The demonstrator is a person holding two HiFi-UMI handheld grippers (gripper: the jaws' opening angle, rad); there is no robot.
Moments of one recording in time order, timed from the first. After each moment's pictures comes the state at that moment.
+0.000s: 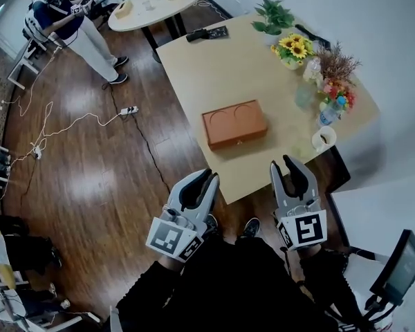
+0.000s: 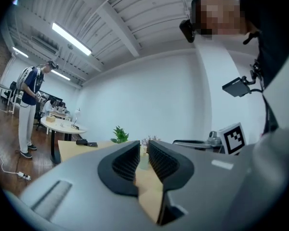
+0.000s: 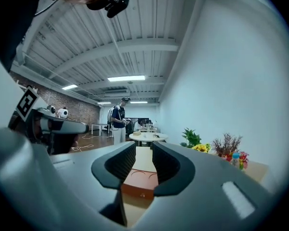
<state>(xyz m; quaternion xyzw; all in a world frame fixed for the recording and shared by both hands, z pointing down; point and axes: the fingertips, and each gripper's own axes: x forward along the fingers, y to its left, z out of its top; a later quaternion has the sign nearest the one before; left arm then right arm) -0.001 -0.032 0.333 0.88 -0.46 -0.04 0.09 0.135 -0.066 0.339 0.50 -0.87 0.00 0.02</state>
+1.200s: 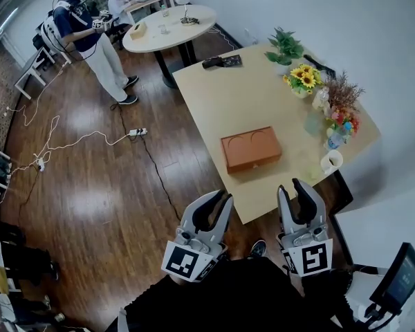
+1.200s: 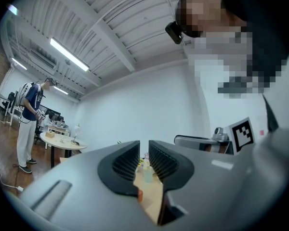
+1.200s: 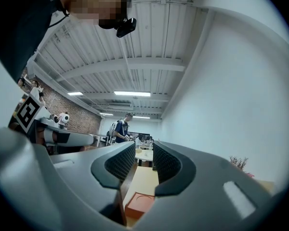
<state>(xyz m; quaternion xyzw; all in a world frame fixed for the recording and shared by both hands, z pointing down) -0.054 0.001 0.281 0.88 -0.46 -0.09 0.02 0.066 -0.019 0.259 0.49 -0.86 -0.09 -0.04</state>
